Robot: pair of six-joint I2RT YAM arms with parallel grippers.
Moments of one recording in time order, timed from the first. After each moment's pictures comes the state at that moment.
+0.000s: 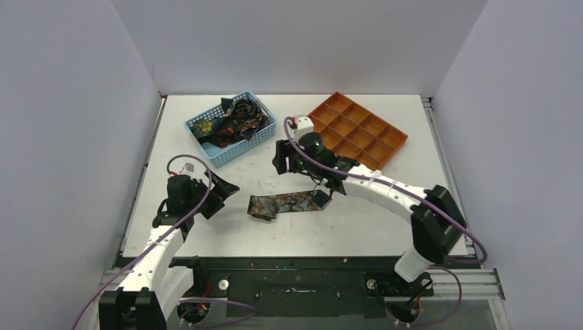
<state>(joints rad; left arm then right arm) -0.02 0.87 0.40 -0.20 0.34 -0.87 0.80 1.67 1.23 -0.09 0.10 0.33</state>
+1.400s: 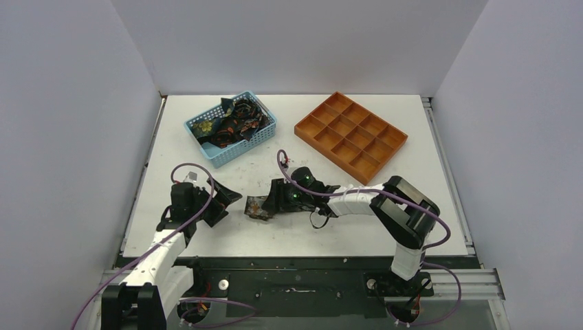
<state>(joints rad) -0.02 0.90 0.30 -0.11 0.38 -0.92 0.87 1.80 0.87 0.35 -0.28 0.69</state>
